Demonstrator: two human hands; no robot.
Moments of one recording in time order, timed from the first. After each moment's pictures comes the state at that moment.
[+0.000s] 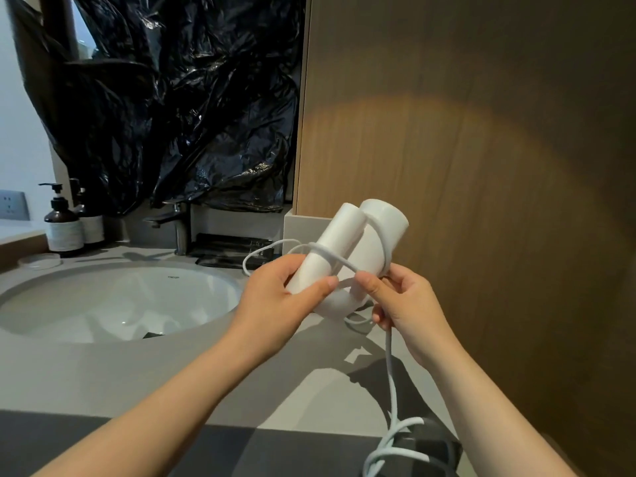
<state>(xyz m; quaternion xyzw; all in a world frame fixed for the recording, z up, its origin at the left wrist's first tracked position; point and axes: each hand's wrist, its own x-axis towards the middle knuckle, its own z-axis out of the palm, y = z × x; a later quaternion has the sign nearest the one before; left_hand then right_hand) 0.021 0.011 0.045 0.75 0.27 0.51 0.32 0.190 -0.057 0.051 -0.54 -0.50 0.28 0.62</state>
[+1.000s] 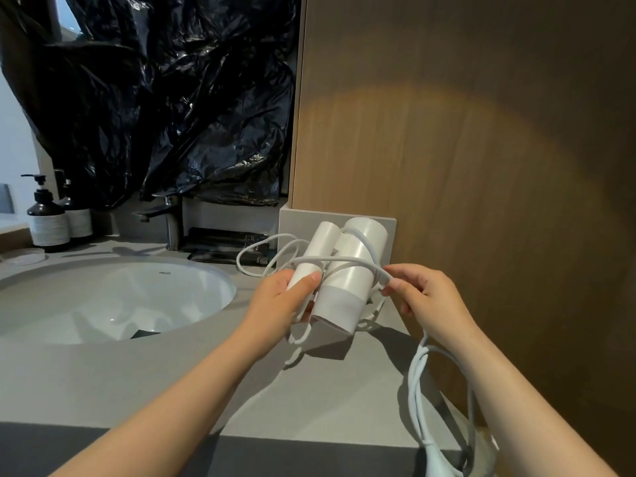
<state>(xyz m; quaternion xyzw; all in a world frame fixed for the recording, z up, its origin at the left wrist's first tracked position) 0.046 0.056 0.013 0.69 0.27 0.45 0.51 0.262 -0.028 0.027 -0.66 -0.56 0.10 0.49</state>
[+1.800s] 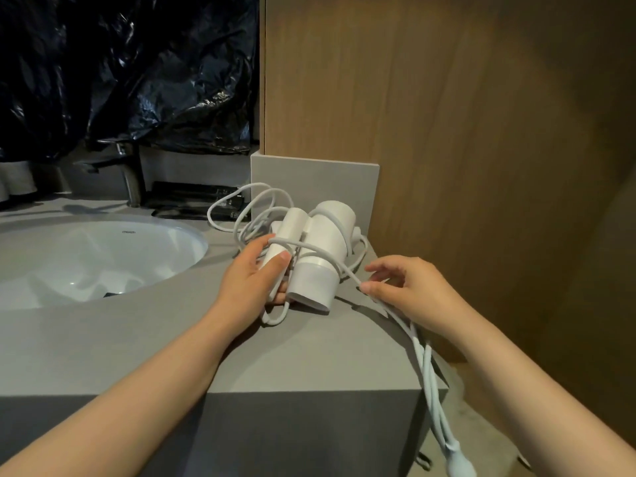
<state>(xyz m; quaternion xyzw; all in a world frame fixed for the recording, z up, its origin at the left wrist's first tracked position) 0.056 0.063 -0.033 0.61 0.27 0.47 0.57 0.268 -0.050 -0.009 -0.72 -0.59 0.12 0.36</state>
